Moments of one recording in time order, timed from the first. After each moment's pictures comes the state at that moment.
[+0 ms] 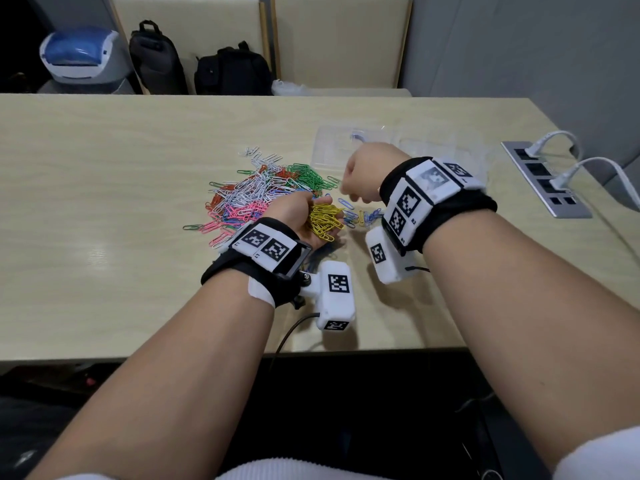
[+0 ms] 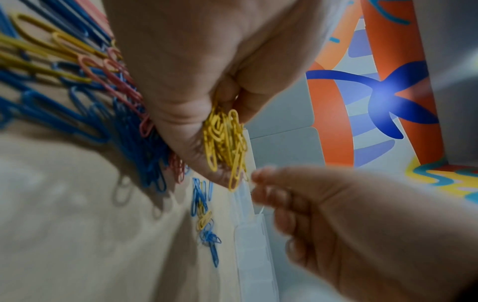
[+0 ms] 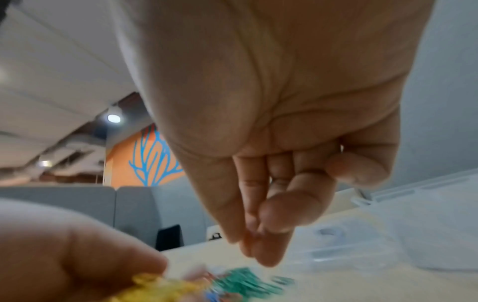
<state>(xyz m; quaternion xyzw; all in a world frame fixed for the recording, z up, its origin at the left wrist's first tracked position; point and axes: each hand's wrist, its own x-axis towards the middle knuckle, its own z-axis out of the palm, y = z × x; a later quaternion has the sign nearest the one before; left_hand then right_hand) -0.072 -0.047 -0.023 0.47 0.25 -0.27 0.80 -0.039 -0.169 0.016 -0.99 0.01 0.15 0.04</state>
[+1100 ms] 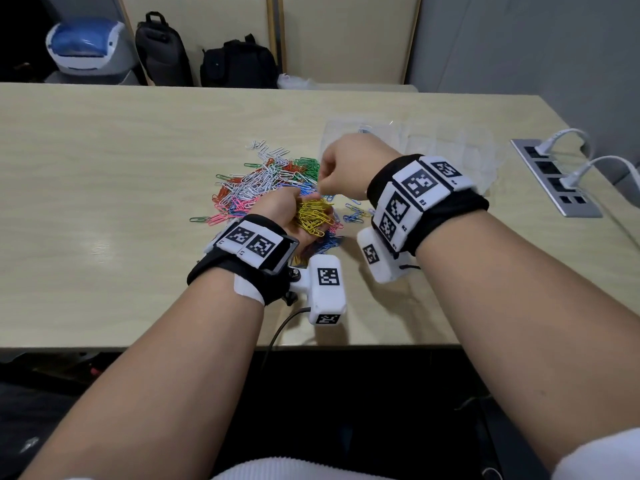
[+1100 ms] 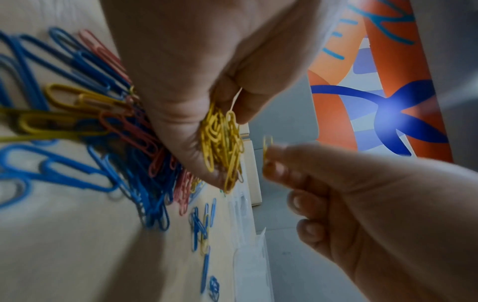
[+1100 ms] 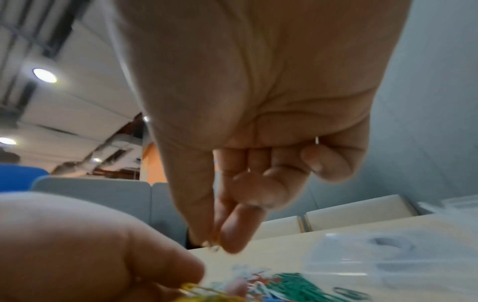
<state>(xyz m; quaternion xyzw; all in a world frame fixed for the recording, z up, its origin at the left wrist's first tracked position) -0.072 -0.025 -0.025 0.46 0.26 -0.24 0.82 -0.053 -0.143 0.026 -0.99 -0.09 0.08 0.10</state>
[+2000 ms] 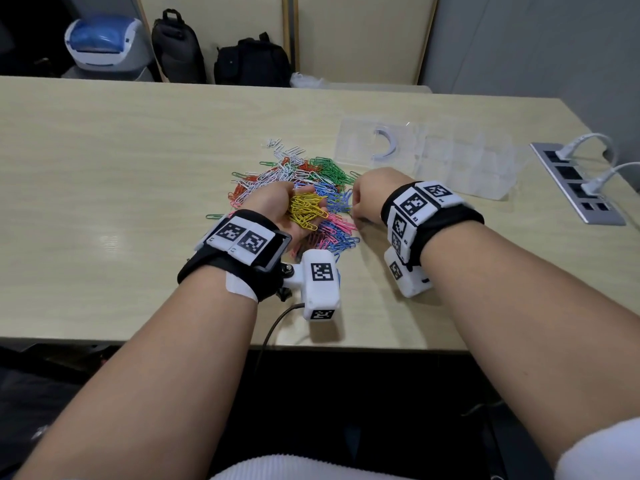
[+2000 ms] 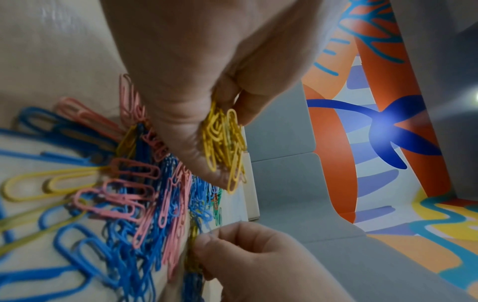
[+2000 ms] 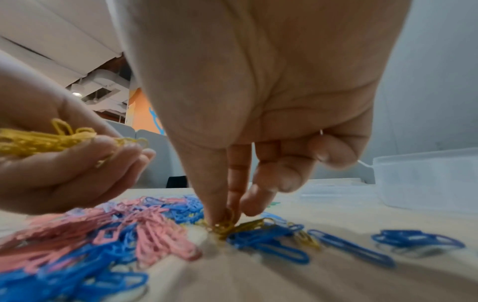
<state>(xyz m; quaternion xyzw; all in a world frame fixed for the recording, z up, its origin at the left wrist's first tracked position) -0.072 0.001 -0.017 0.45 0.26 -0.21 0.82 -0.034 -0.151 -0.028 -0.99 -0.04 0.13 -0.01</state>
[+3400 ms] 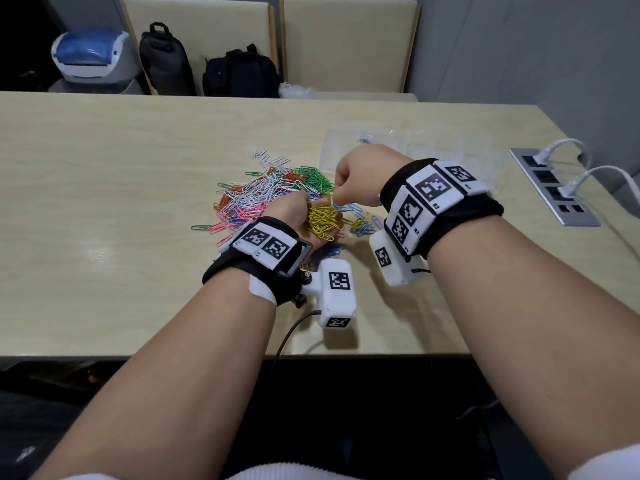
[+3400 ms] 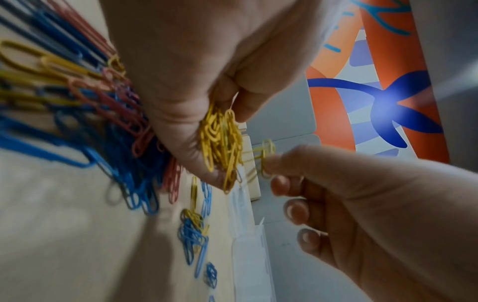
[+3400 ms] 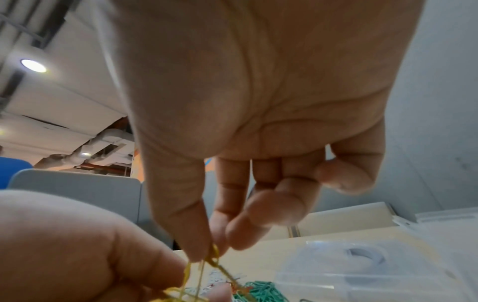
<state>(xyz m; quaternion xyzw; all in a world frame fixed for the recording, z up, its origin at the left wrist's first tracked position) -0.067 -0.037 -0.019 0.46 0.26 -0.26 0.81 -0.056 -0.155 0.034 -0.99 -0.09 0.10 0.07</state>
